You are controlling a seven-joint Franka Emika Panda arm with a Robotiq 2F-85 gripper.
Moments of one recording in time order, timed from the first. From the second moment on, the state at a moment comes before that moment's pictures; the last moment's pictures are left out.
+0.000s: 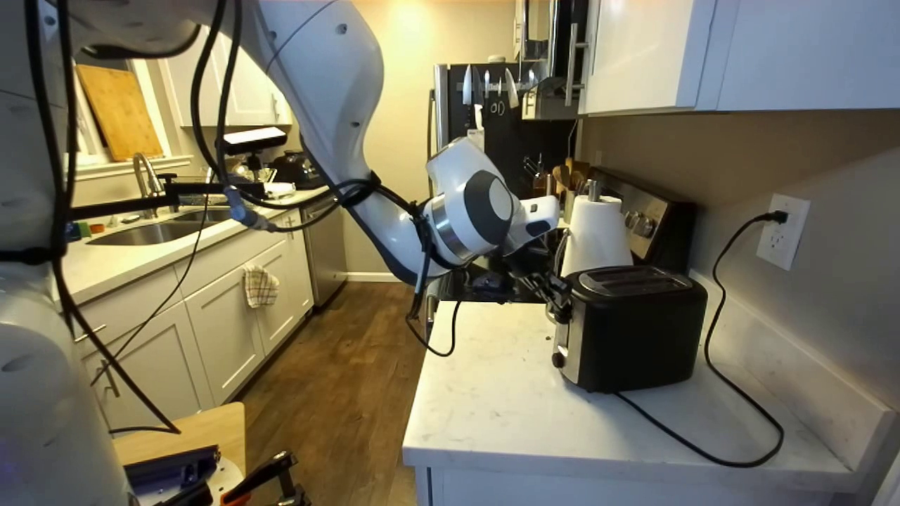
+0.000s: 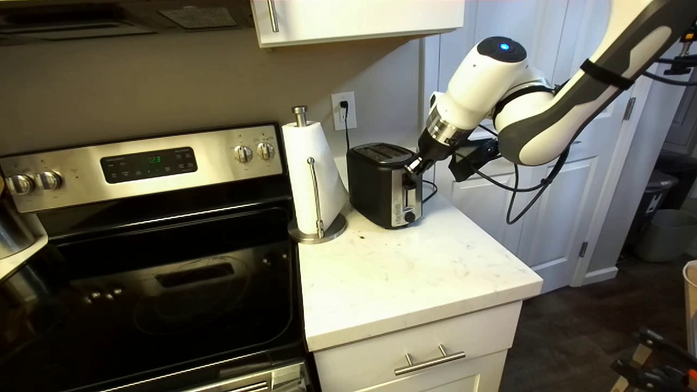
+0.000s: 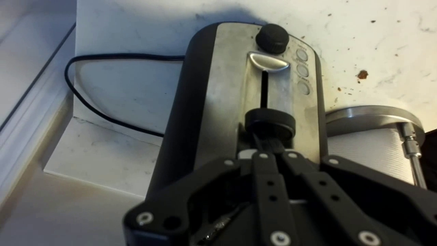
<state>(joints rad) 0.42 0.27 -0.47 -2.22 -0.79 3.08 0.85</state>
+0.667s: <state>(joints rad) 0.61 0.33 -0.69 -2.23 -0.96 3.16 1.12</state>
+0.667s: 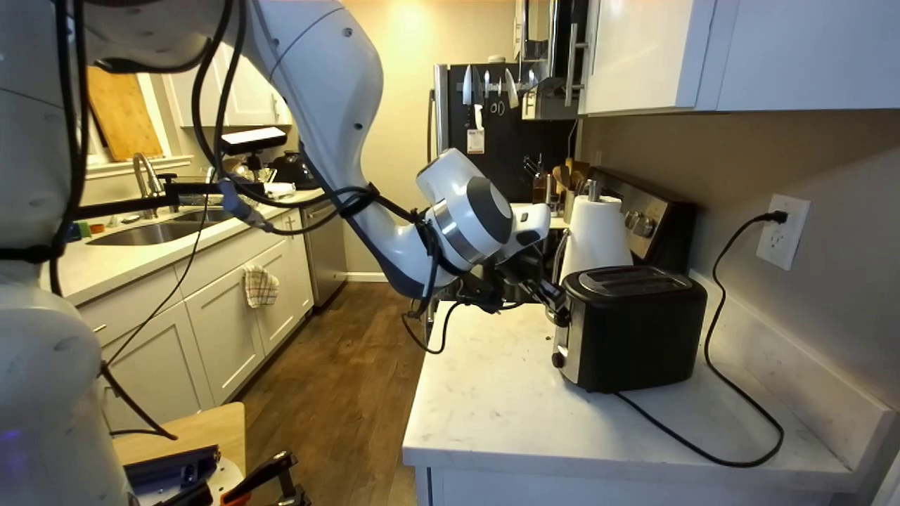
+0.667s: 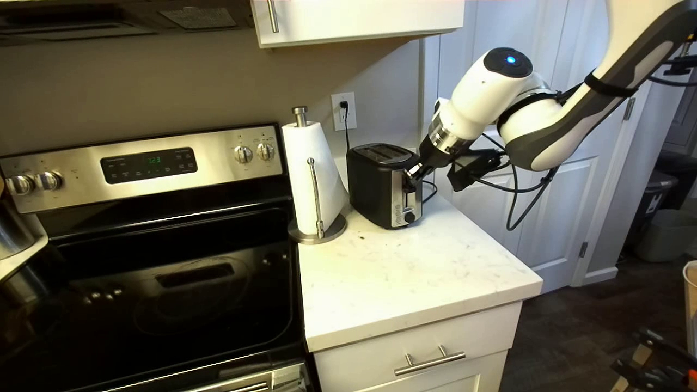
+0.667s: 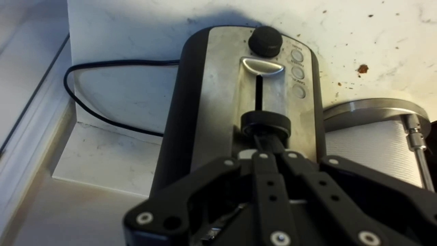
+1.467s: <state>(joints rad) 0.71 0.50 -0.81 -2.21 -0.93 3.29 1.26</state>
